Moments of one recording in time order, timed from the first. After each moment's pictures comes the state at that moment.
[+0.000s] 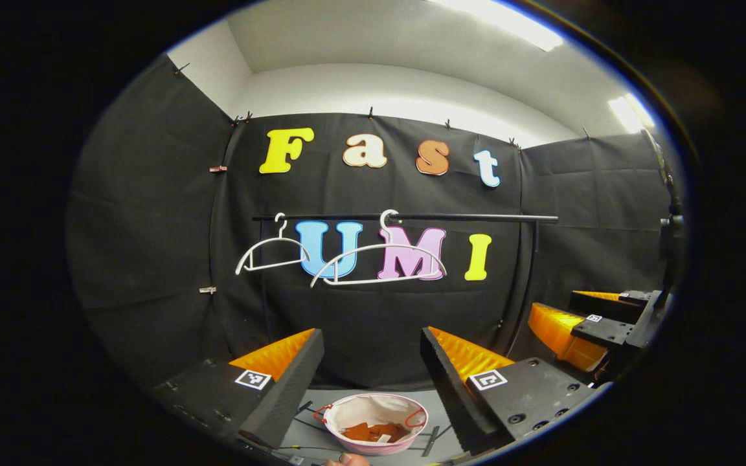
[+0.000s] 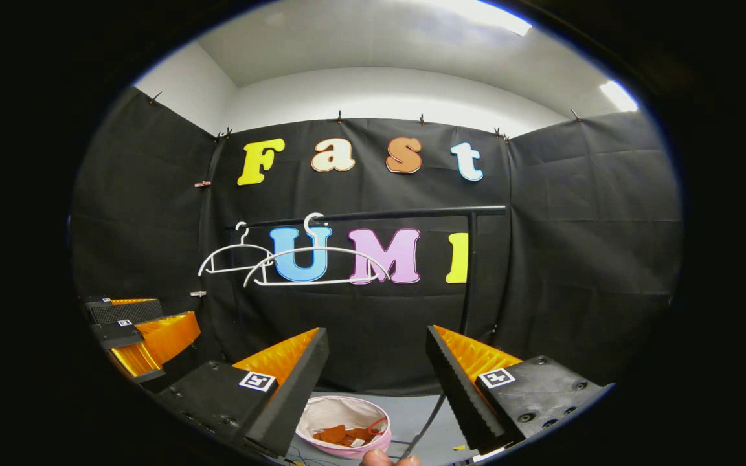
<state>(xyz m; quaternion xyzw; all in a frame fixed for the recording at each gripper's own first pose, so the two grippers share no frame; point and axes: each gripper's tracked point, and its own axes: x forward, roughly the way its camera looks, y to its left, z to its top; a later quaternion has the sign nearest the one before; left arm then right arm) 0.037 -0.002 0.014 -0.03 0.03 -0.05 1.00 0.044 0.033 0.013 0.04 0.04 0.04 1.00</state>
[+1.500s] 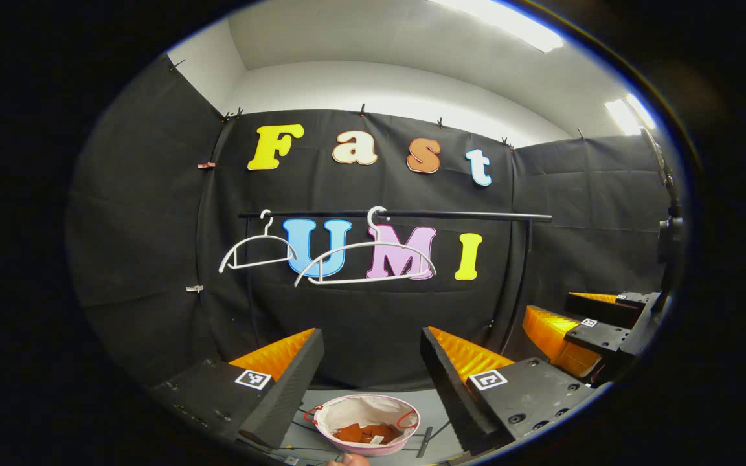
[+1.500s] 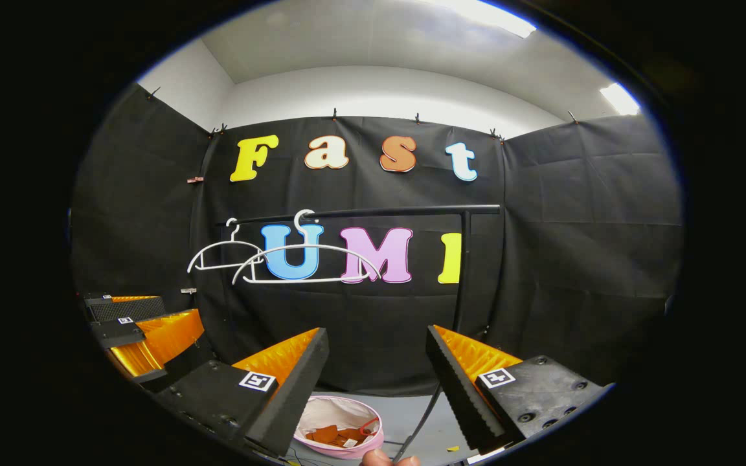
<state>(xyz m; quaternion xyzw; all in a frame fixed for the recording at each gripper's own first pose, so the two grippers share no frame) 0.052 -0.019 0.013 -0.03 0.03 -0.07 1.00 0.053 0.022 0.007 0.03 0.04 0.03 1.00</state>
